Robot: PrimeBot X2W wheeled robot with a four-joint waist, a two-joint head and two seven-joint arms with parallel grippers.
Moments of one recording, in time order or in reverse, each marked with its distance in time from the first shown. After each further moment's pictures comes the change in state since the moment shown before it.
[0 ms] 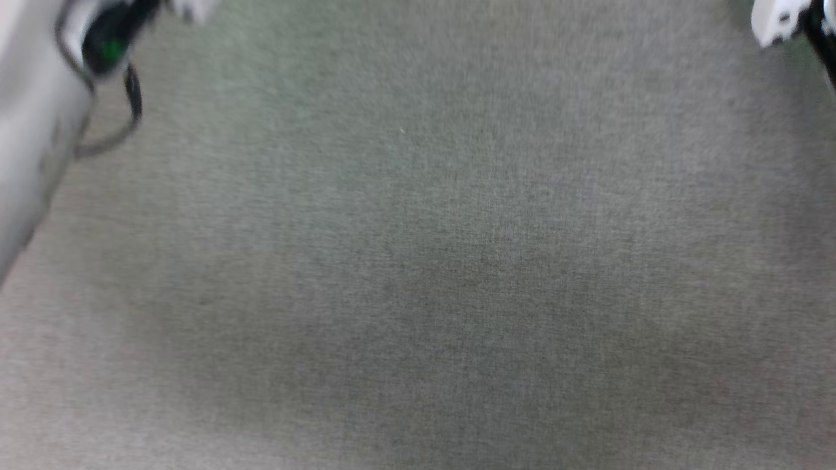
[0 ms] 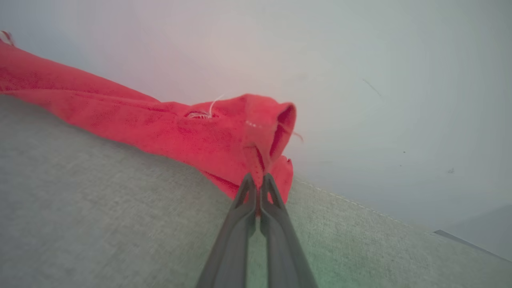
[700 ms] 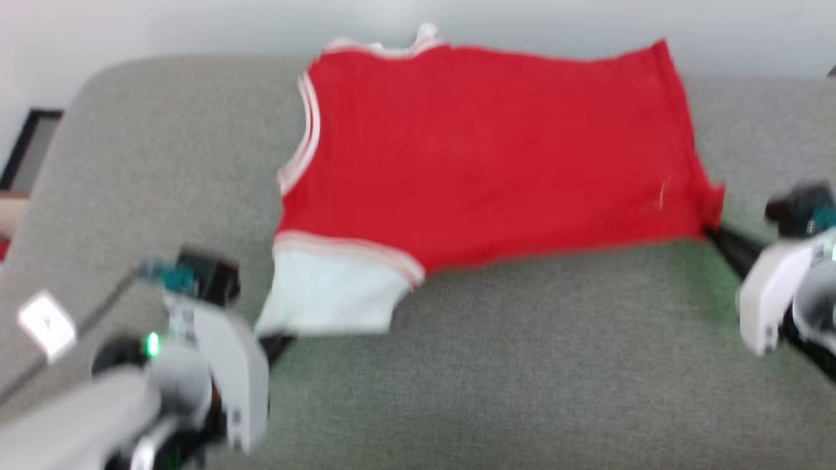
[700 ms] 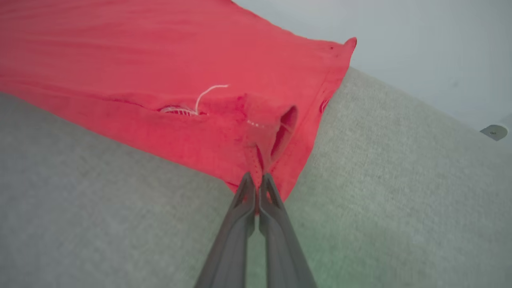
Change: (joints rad) left arm 0.768 0.404 -0.120 -0.835 -0.309 0.419 0.235; right arm 0.647 -0.349 0.297 -0.519 0.409 0.000 0.088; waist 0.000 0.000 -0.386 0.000
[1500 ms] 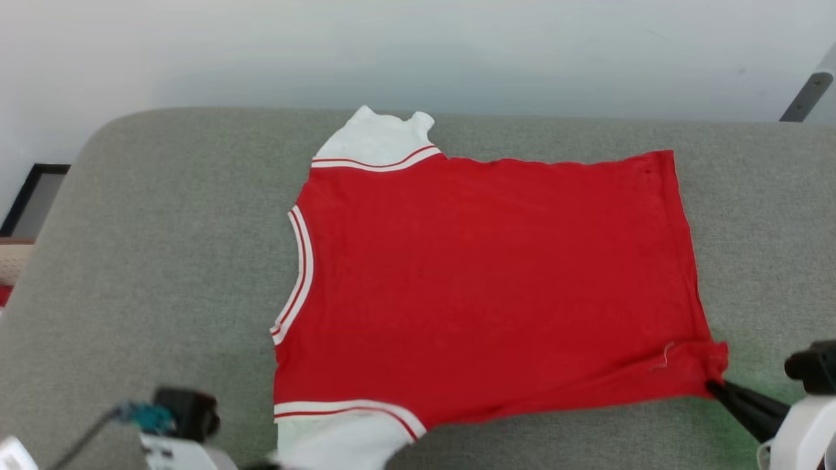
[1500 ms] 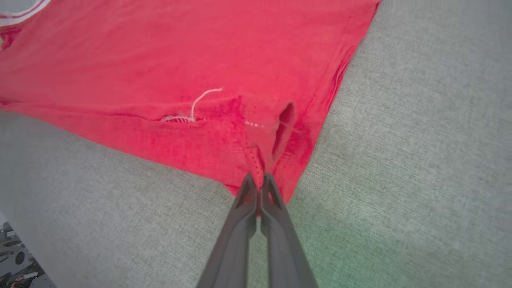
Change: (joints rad) left arm 0.363 0.175 -0.014 -0.376 -0.148 0.284 -0.174; right arm 0.553 -0.181 -0.175 -0.419 0.112 0.000 0.058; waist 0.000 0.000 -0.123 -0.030
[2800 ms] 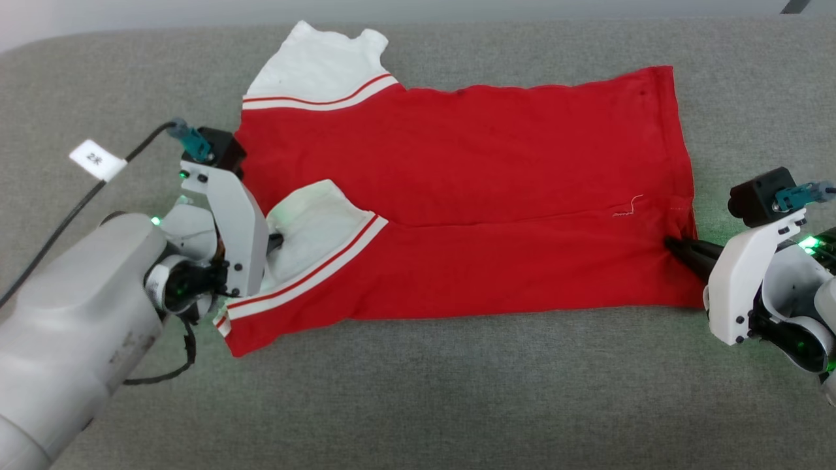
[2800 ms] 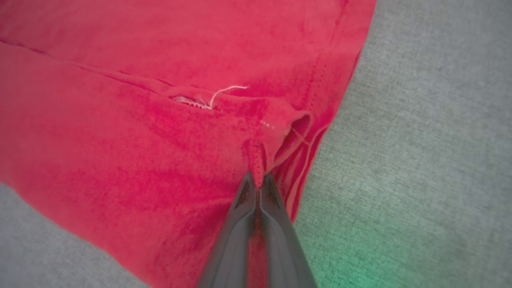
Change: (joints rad) left arm -0.641 -0.481 -0.004 1.076 0.183 -0.593 0.436; right arm -0.450 0.224 0.004 0.237 -0.084 0.000 0.275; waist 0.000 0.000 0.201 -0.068
